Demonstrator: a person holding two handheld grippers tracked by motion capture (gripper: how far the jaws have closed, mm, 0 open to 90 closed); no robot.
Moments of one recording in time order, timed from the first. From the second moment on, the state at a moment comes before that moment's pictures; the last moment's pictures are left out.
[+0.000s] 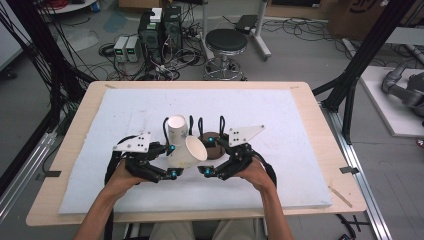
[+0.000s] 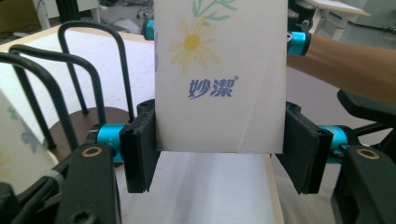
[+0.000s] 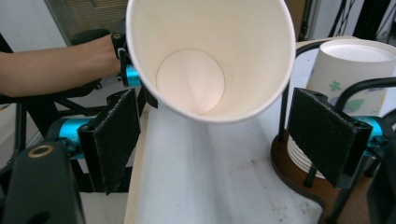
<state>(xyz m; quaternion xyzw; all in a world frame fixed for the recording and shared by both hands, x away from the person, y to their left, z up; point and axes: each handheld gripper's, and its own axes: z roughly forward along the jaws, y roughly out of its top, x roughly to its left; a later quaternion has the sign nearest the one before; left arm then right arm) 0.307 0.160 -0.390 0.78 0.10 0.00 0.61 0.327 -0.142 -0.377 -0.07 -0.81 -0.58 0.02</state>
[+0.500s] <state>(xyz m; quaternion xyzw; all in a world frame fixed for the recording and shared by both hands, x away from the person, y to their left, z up) 0.307 0.149 -0.391 0.78 0.09 -0.01 0.61 0.327 -0.130 -0.378 -0.05 -0.80 -0.60 0.04</state>
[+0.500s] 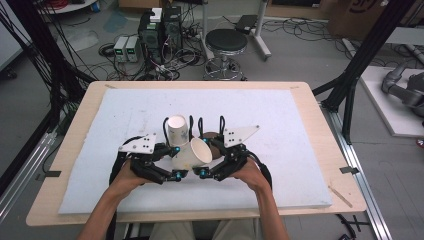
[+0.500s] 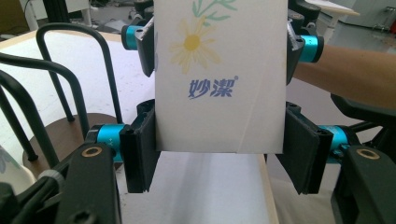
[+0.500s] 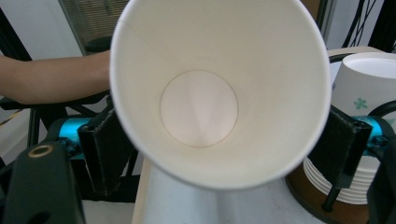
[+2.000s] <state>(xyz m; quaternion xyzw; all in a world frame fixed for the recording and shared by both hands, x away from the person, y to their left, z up) 0.308 0.148 -0.394 0.80 0.12 -0.02 0.58 0.327 -0.132 -0.375 -0.03 -0.78 -0.62 0.04</state>
